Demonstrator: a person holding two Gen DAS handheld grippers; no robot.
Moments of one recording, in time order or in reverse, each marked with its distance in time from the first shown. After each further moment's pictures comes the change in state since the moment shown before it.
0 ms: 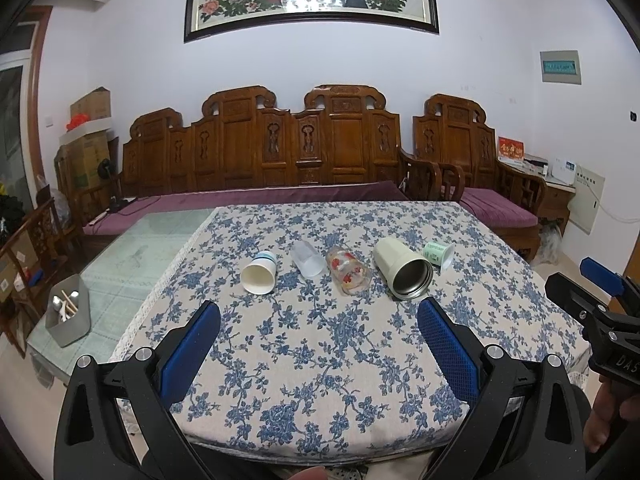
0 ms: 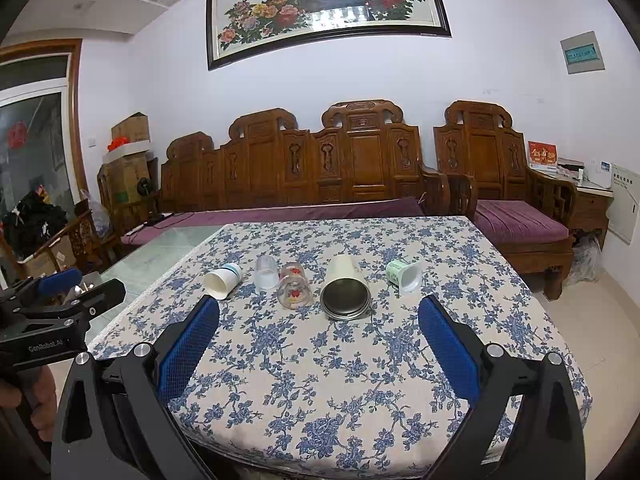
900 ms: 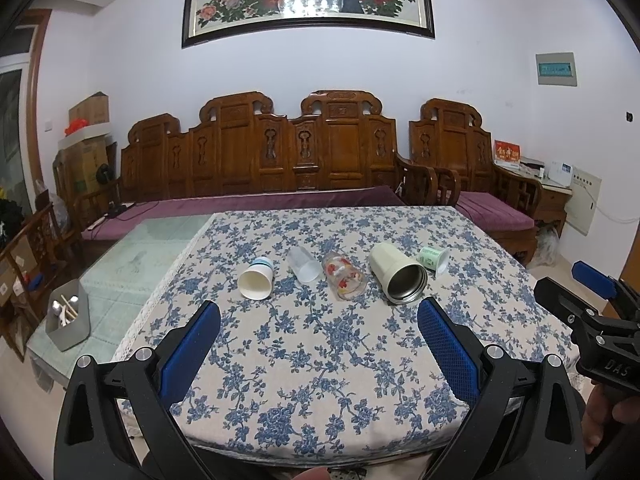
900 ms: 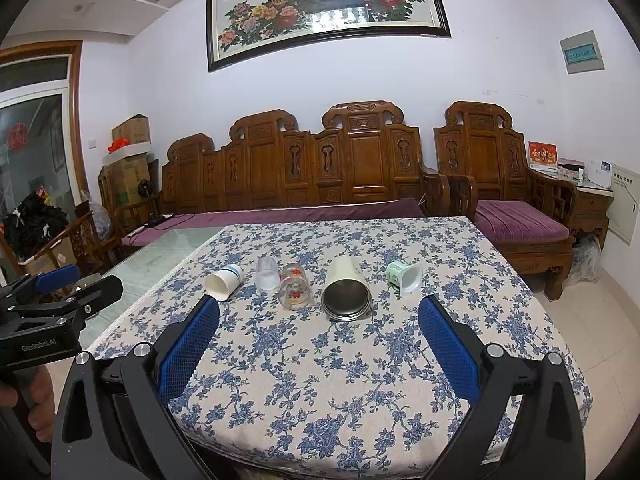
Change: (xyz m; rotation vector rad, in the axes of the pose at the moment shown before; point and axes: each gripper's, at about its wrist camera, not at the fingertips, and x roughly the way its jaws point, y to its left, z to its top) left arm -0.008 -0.009 0.000 0.003 -0.021 -0.003; right arm -0.002 0.000 0.001 0.001 -0.001 0.001
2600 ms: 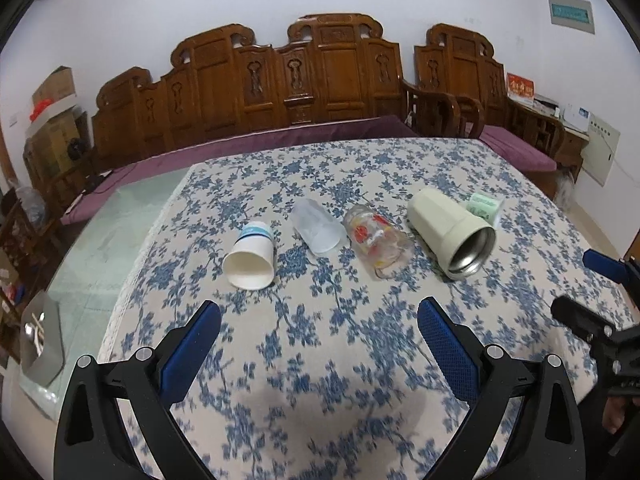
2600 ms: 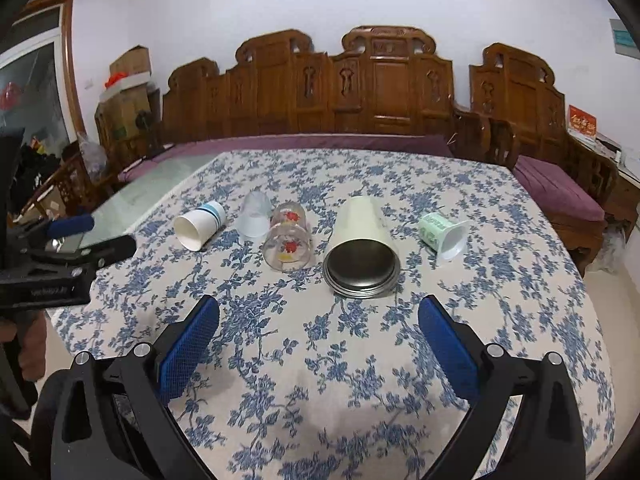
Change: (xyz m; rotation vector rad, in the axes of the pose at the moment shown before) left arm 0.182 0.035 0.018 0.076 0.262 -0.022; right arm 0.179 -0.004 -0.009 -0.061 0.287 0.051
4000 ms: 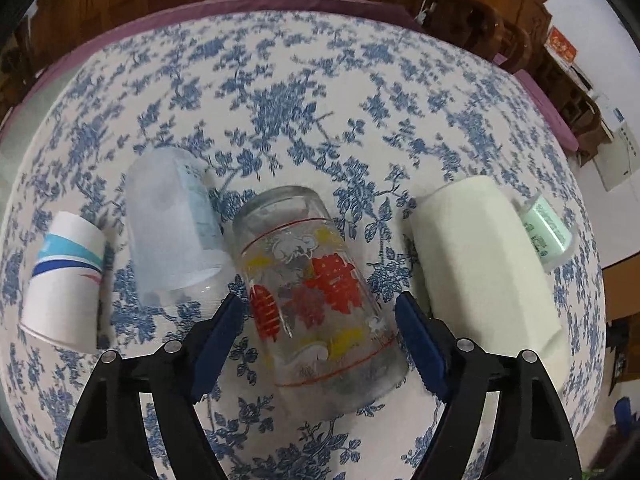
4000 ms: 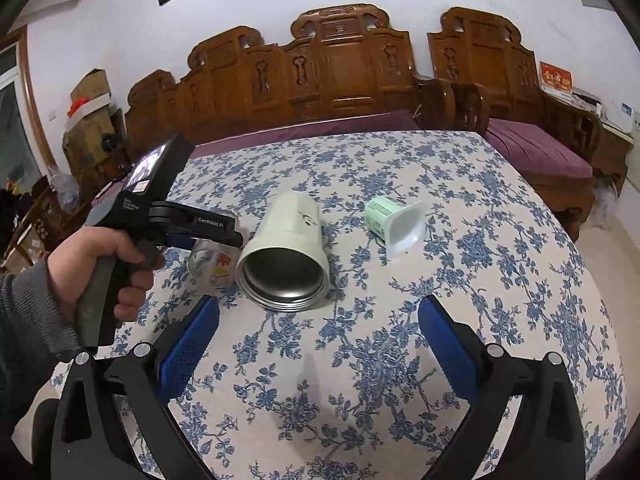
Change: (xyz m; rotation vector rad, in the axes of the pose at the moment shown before) left arm 0.251 -0.054 0.074 -0.158 0.511 -0.158; right arm 0.035 -0.085 0.005 0.159 0.031 -0.045
